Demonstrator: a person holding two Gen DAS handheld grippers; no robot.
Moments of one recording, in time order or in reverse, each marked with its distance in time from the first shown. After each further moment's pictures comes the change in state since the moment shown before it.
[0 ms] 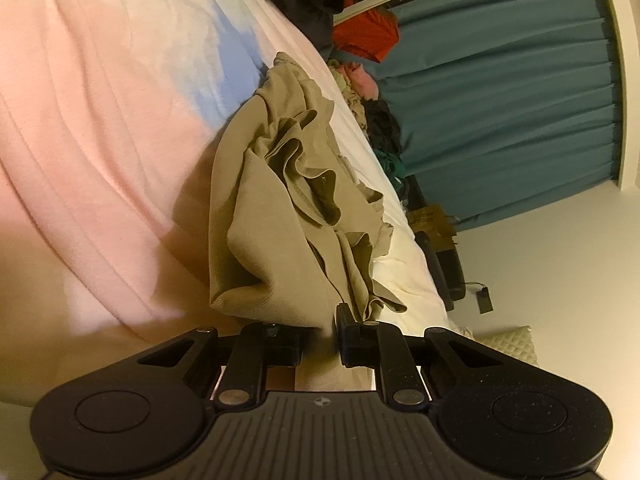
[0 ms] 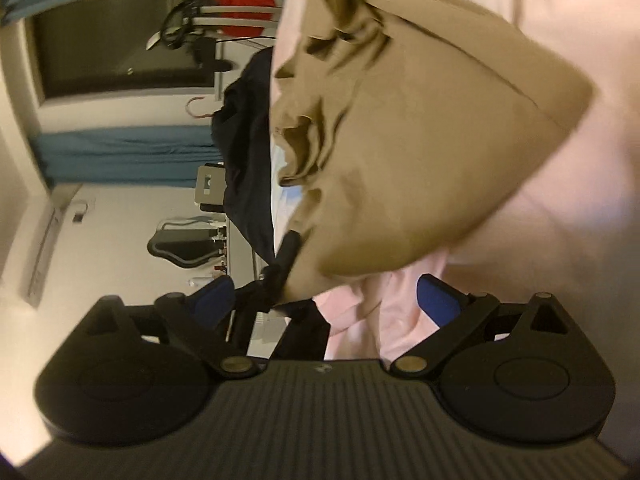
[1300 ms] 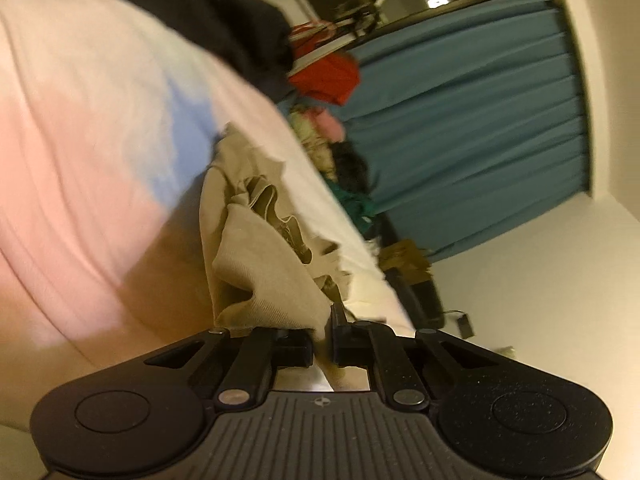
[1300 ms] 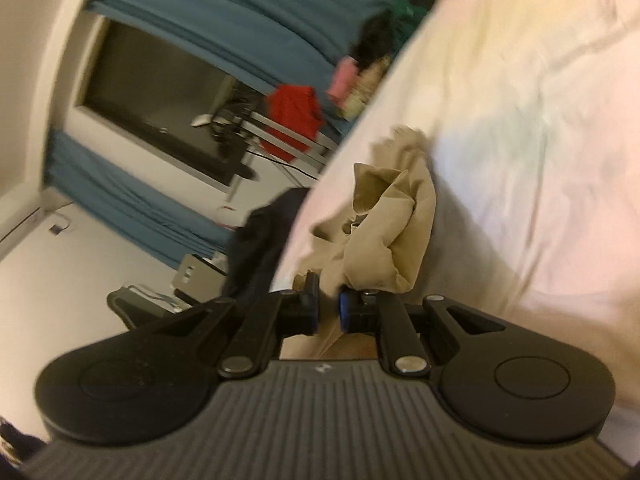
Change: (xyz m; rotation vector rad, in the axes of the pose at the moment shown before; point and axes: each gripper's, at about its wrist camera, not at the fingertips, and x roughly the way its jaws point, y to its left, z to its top) left arm -0.055 -0.041 0.017 0.080 -0.140 -0.073; right arm -0.078 0.079 -0.001 -0.378 -0.452 -0.085
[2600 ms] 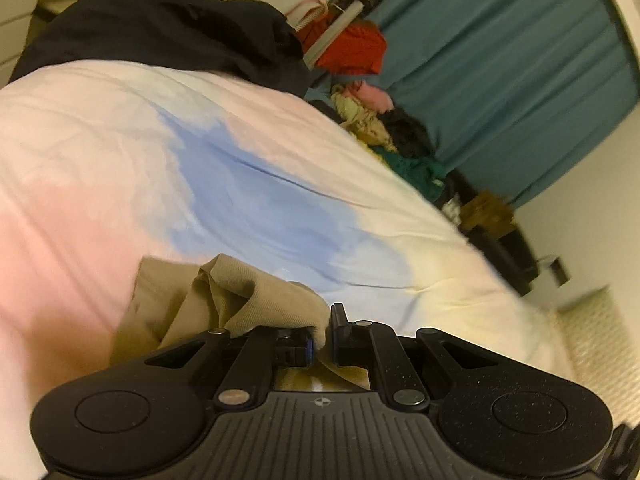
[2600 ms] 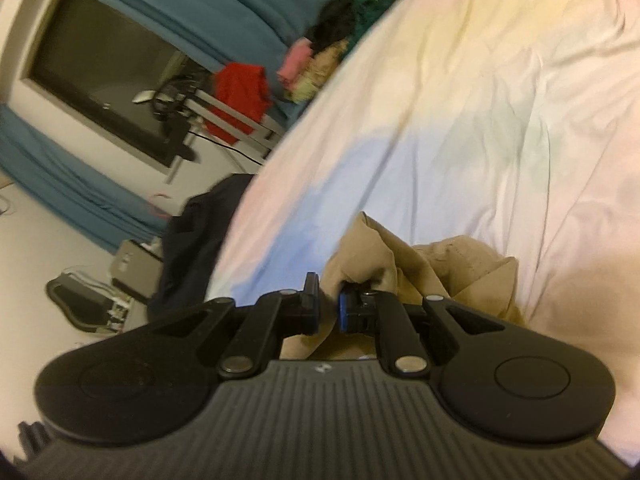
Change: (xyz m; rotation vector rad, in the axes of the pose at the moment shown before) left arm 0.074 -0.022 0.023 0.272 0.095 0.321; right arm 0.080 -0.011 0.014 -0.015 0.069 -0.217
